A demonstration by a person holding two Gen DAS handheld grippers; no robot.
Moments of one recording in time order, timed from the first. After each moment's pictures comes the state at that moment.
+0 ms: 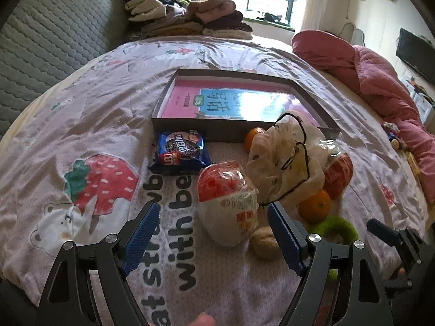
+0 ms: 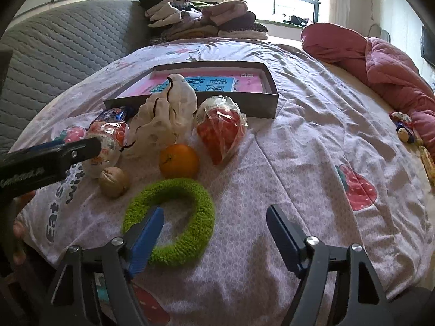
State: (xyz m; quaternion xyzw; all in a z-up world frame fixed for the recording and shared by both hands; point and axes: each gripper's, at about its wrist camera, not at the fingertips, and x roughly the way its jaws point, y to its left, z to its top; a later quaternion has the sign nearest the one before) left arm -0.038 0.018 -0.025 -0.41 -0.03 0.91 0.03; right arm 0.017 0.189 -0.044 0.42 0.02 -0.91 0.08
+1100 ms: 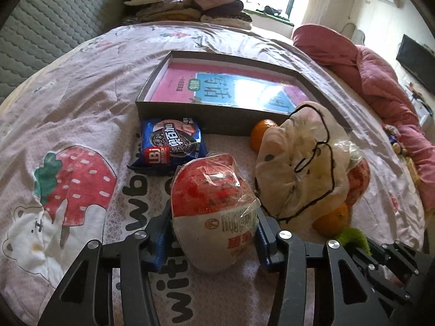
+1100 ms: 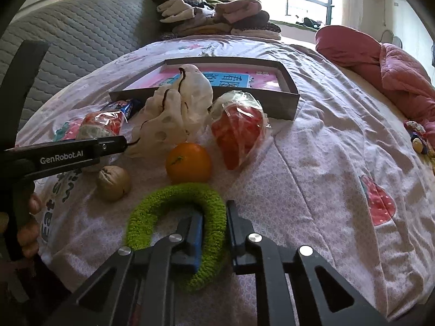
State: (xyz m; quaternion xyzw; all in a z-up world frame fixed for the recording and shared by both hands) left arm -0.069 0.009 -0.055 -0.44 -0.06 0.90 0.06; right arm 0.002 0.180 -0.055 0.42 0.03 -0.90 0.11
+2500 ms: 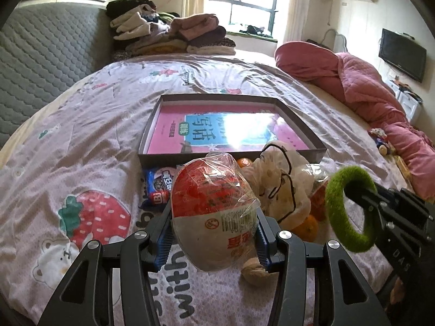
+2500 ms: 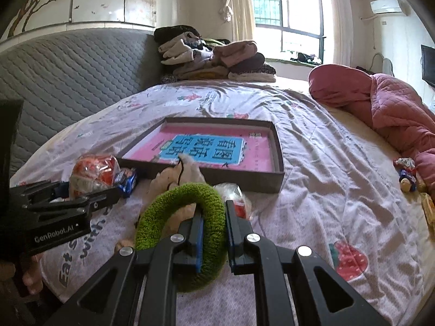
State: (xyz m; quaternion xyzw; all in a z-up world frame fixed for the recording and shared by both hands) left arm -0.053 0.017 -0.004 -0.37 -0.02 0.93 0.07; right arm -0.014 0.186 0.009 0.31 0.02 -0.95 0.11
